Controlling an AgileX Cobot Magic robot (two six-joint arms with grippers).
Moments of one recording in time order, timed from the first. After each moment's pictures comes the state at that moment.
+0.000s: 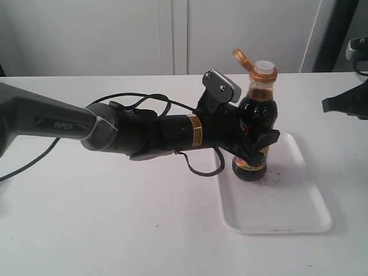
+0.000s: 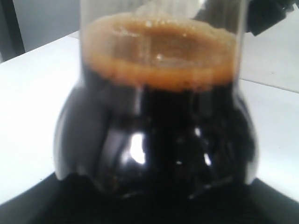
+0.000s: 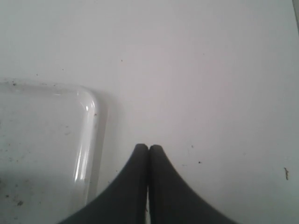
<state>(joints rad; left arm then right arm) -0.78 2.14 -1.37 0.81 -0.66 -0.67 -0.10 1.56 -0.97 0.18 0.33 -0.34</state>
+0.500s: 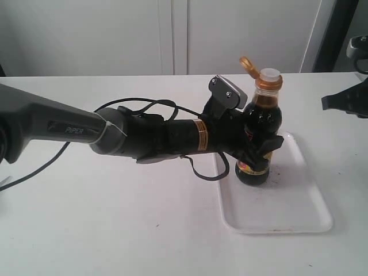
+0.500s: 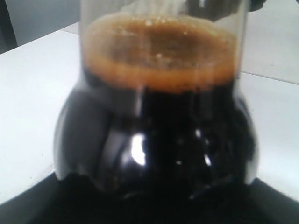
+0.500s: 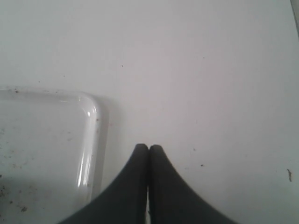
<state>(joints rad) -0.79 2.18 -1.40 0.82 -0.65 -0.67 -0.10 1.56 -0.97 0.21 0.32 -0.34</state>
